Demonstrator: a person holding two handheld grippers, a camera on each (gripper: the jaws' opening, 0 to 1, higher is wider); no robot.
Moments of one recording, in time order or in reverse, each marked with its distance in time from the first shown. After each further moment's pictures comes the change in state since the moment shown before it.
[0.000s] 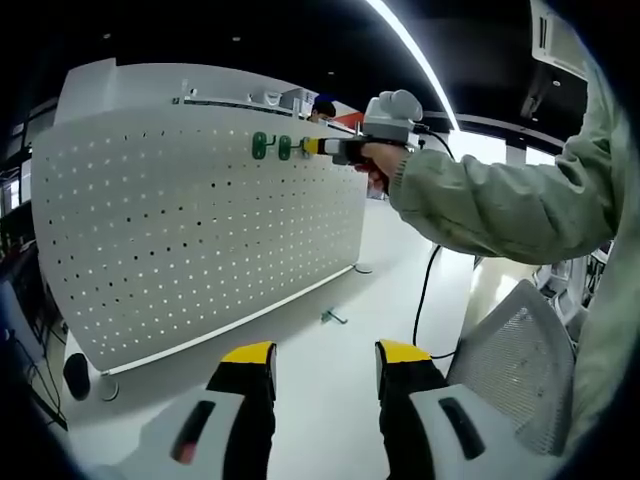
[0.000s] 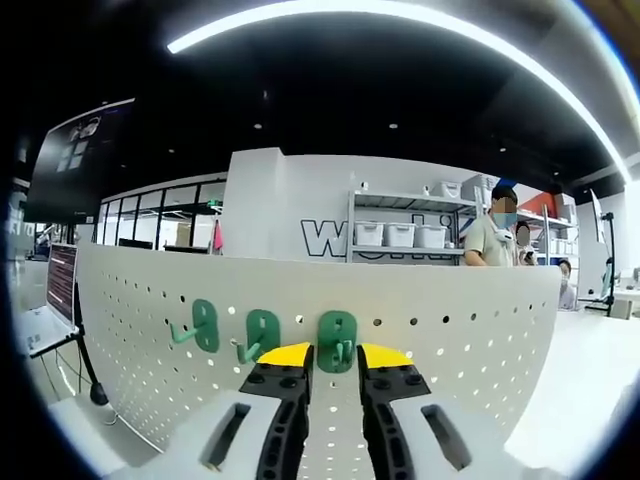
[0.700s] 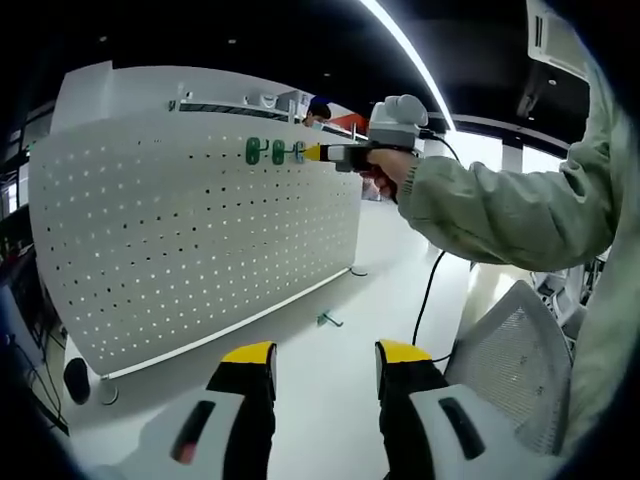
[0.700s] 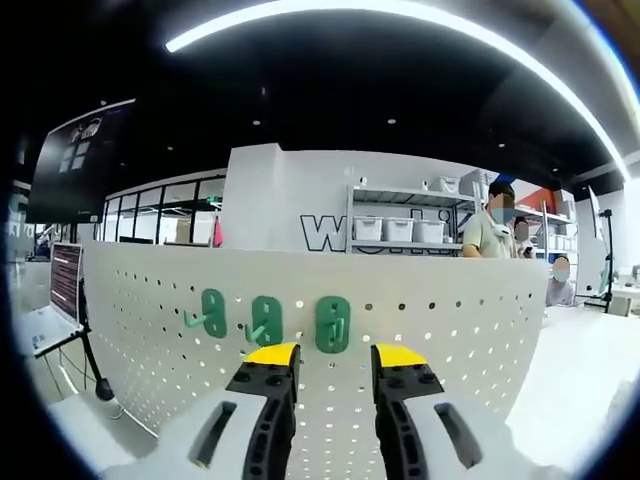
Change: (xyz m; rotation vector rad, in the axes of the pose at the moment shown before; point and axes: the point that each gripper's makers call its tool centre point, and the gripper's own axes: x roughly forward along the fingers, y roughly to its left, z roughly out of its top) left arm -0.002 -0.007 0.005 0.014 -0.007 -0.012; right arm -0.023 -0.002 -0.005 0.015 0.029 0.008
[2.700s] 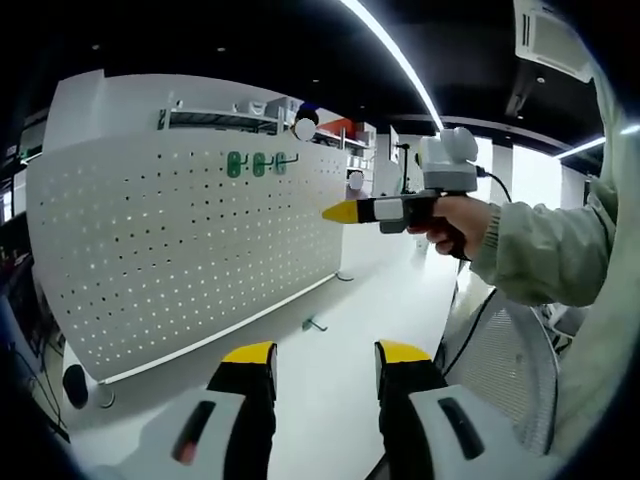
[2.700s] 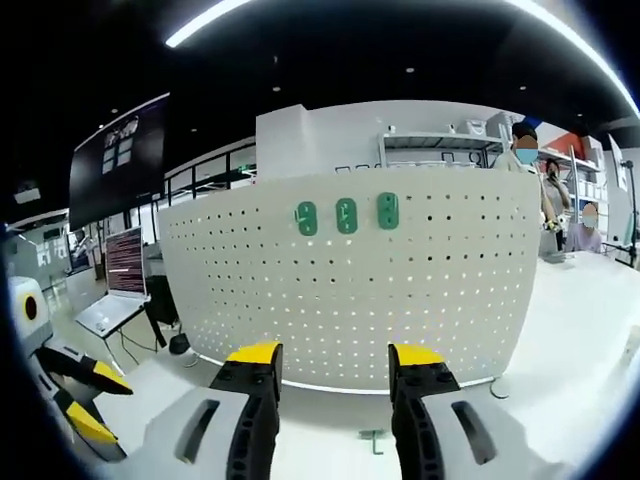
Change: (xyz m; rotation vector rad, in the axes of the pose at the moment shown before) left arm -0.011 -0.025 0.006 0.027 -0.023 -0.034; right arm -0.124 0.054 -0.069 0.095 0.221 0.186
